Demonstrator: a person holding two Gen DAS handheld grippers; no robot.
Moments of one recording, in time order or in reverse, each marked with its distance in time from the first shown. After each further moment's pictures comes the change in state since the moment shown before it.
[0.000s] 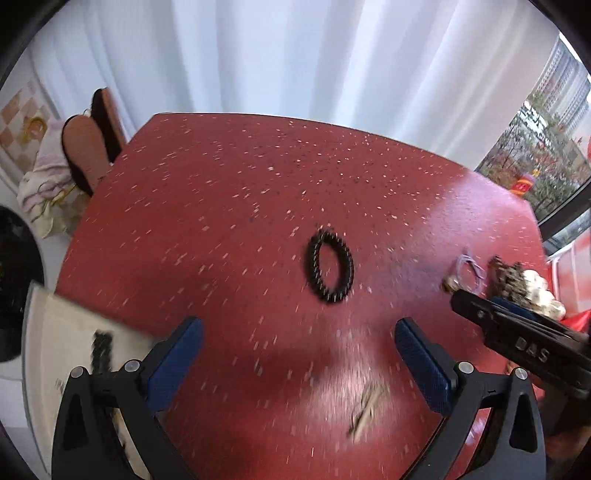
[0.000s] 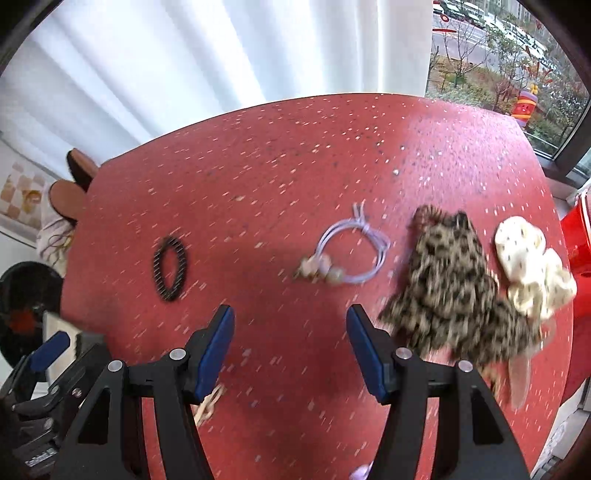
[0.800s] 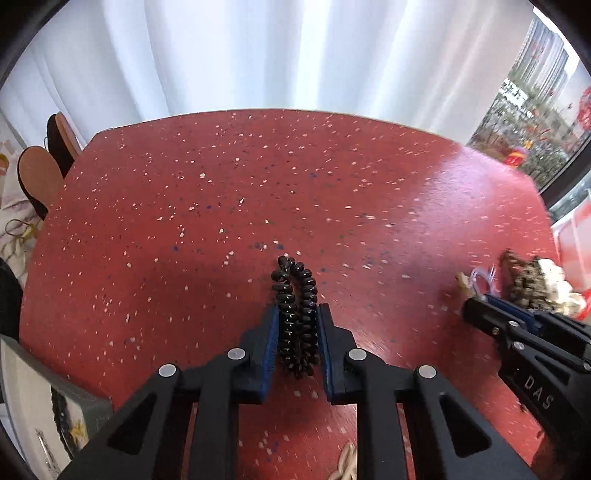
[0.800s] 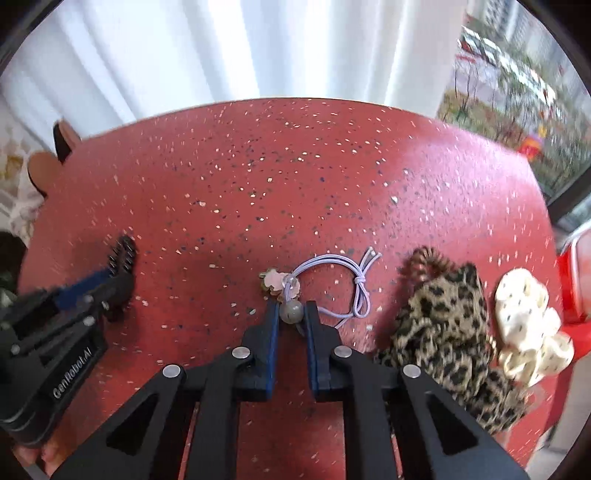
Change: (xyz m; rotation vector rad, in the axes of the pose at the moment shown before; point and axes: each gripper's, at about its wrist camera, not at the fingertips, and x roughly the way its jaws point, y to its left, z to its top) left arm 0.044 -0.037 0.011 0.104 0.006 -0.045; right arm 0.023 -0.010 0.005 -0.089 -0.038 -0.034
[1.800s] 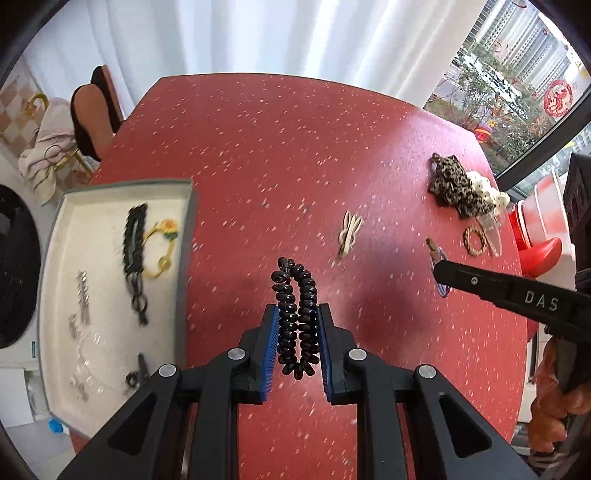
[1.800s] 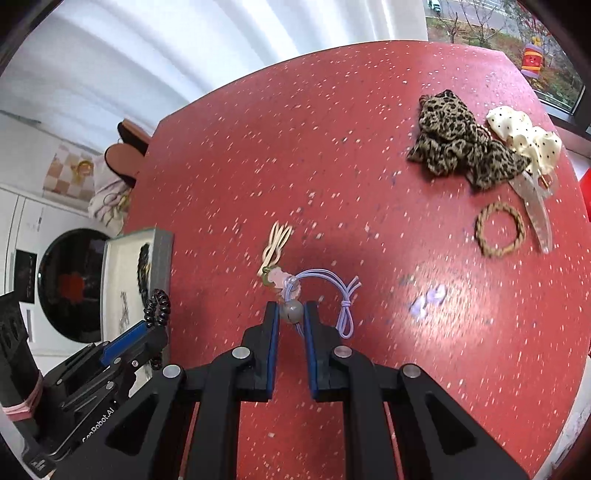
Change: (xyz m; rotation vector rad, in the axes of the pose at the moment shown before) left arm -0.145 0.049 -0.145 -0.024 0.099 -0.071; right arm -0.101 0.033 -0.120 0.135 0.143 0.247
